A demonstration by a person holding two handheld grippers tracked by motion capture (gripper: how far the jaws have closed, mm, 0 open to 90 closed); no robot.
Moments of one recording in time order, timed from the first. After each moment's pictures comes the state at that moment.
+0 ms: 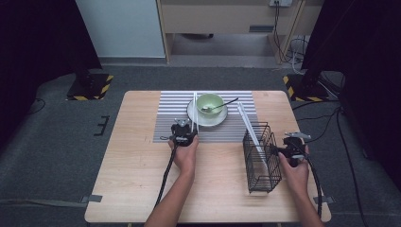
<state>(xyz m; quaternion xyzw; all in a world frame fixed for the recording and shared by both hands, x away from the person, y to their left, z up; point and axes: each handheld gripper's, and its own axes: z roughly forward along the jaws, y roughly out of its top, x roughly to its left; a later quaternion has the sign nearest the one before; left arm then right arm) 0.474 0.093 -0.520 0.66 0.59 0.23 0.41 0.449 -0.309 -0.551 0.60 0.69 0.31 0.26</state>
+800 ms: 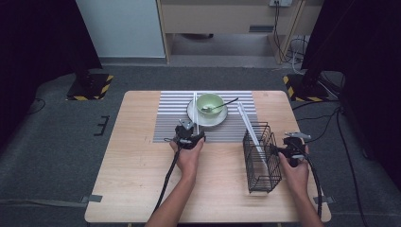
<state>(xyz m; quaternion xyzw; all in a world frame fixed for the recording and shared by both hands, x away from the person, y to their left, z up) 0.467 0.079 -0.520 0.68 0.56 0.25 0.41 0.449 -0.309 -0.551 0.60 0.69 0.31 0.26</state>
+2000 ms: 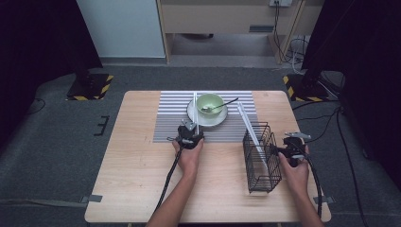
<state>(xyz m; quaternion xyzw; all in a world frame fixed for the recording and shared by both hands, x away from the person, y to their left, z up) 0.478 0.078 -0.536 0.69 0.54 0.26 0.40 0.449 -0.309 -0.551 0.60 0.69 0.31 0.26</state>
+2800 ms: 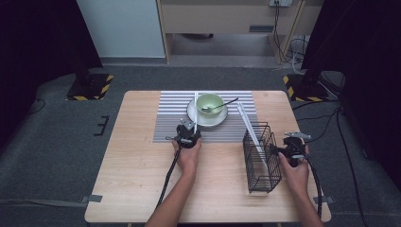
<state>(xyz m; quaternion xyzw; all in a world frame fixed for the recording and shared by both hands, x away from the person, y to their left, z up) 0.480 0.082 -0.534 0.69 0.54 0.26 0.40 0.449 -0.309 -0.551 0.60 0.69 0.31 0.26</state>
